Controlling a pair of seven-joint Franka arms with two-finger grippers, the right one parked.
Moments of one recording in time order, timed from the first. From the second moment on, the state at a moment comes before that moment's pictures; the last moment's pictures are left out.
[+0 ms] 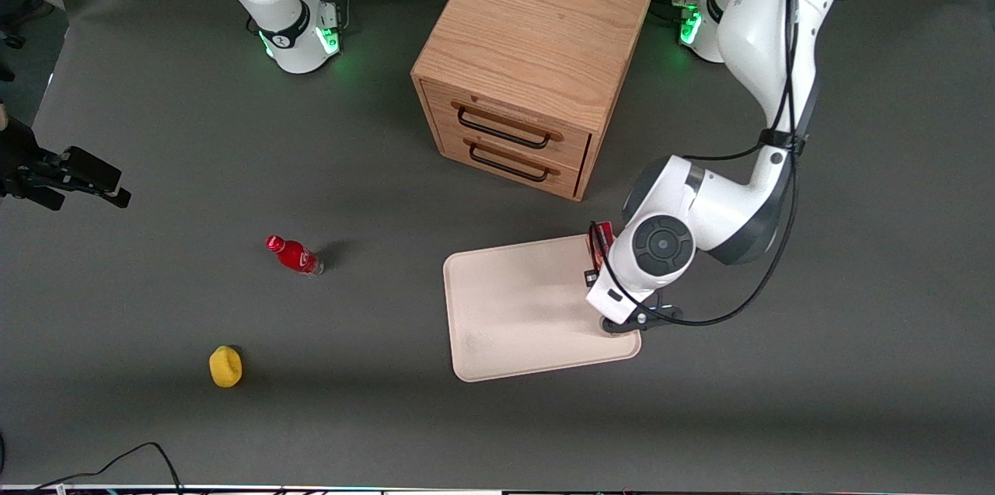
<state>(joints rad) -0.36 0.75 -0.15 -1.30 0.08 1.94 -0.65</state>
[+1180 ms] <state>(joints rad) 0.03 0.33 -0.12 -1.24 0.02 1.37 -0.14</state>
